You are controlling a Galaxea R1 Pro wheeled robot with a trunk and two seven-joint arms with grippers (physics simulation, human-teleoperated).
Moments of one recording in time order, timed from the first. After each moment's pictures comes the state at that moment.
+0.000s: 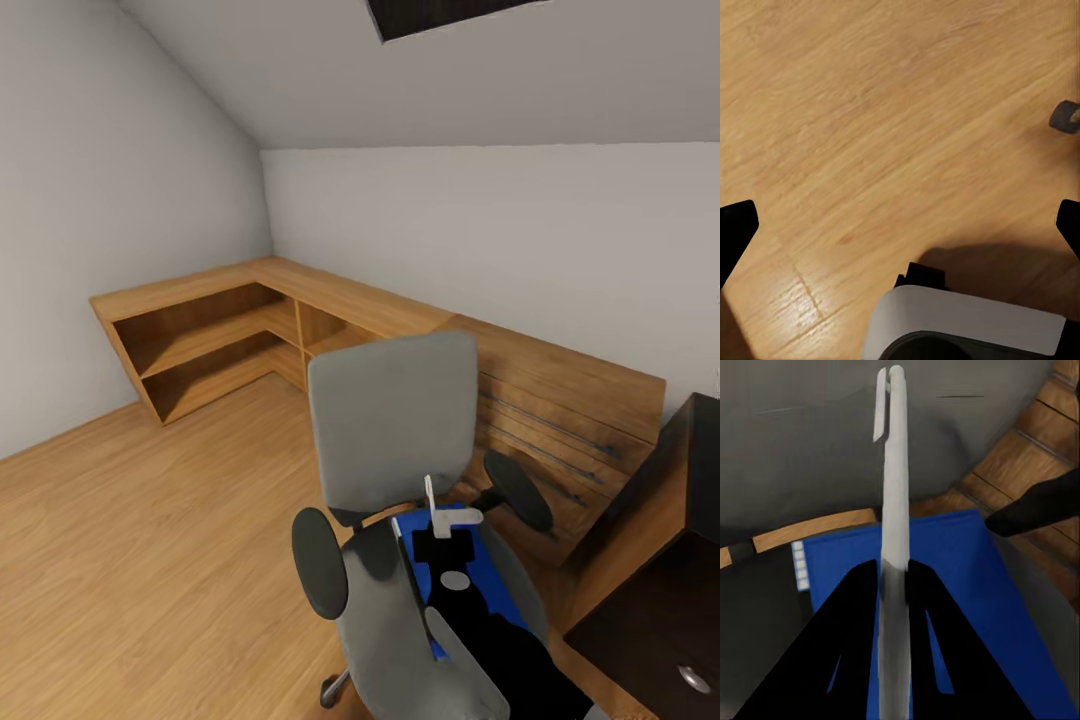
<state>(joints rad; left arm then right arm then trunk) 0.01 0.00 0.11 -0.30 0.11 -0.55 0.06 -0.44 -0.06 0.64 -1.20 -0.44 0.33 -0.70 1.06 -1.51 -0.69</state>
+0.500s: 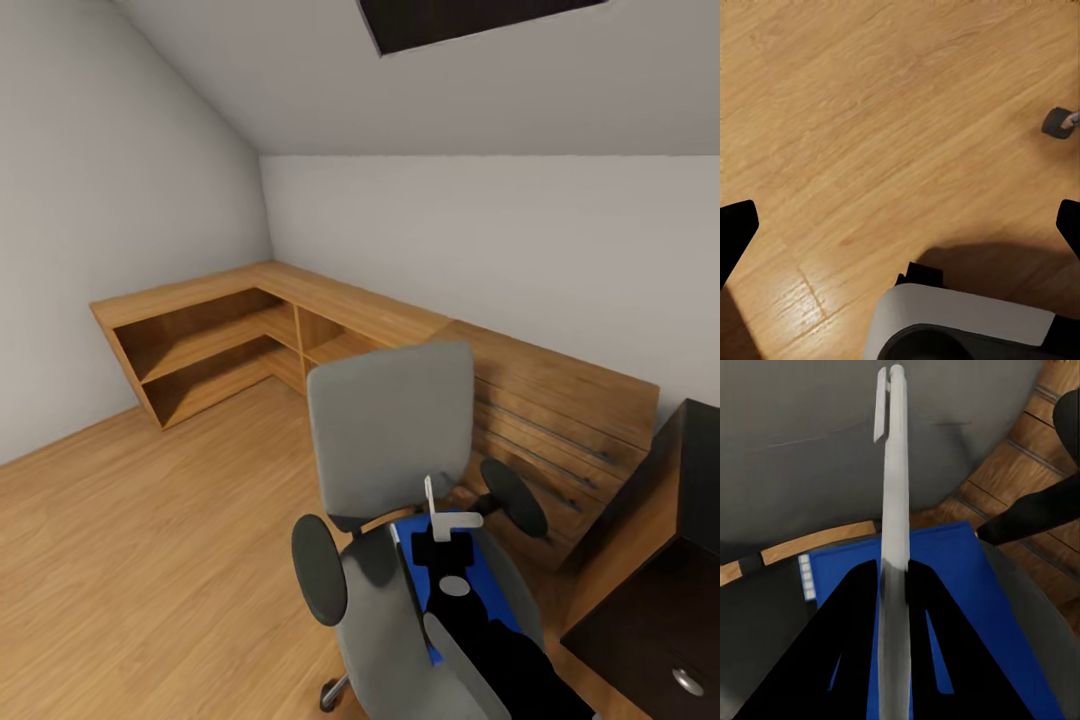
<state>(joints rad) 0.01 0.00 0.11 -0.30 0.11 -0.55 0.06 -0.42 -0.06 0.64 -1.23 -0.44 0.32 -0.72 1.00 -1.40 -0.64</state>
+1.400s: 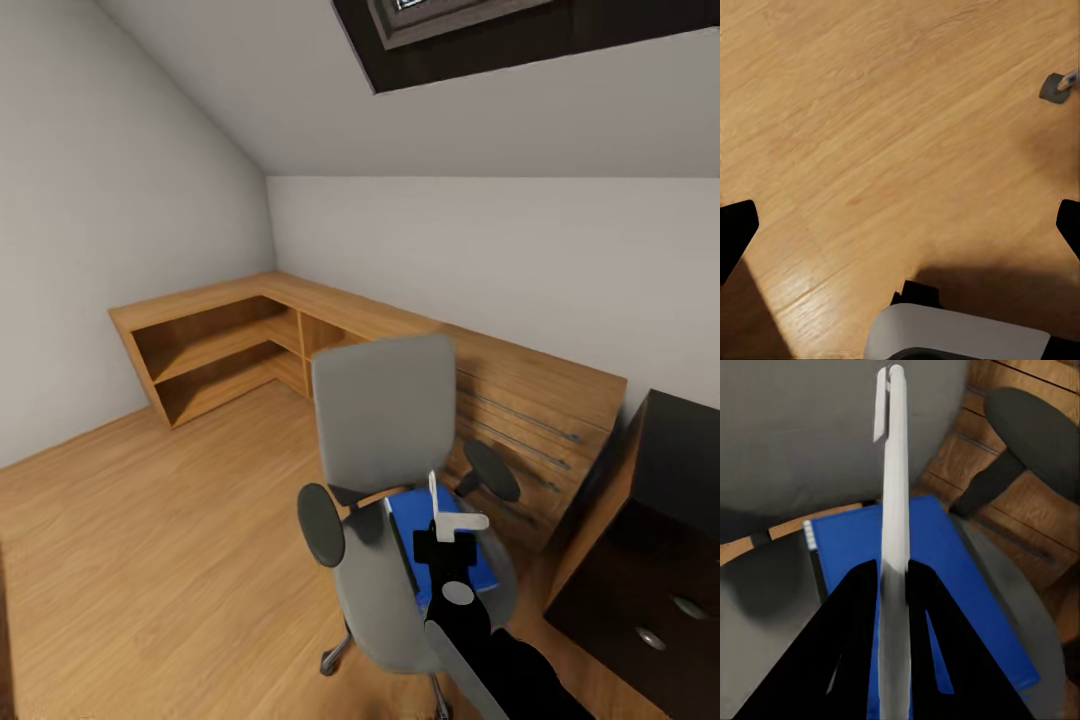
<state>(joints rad) 0.01 0.00 0.10 -0.30 0.11 -0.55 0.06 -0.39 -0.06 0.64 -1.30 -0.44 0.29 -0.77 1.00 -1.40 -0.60</state>
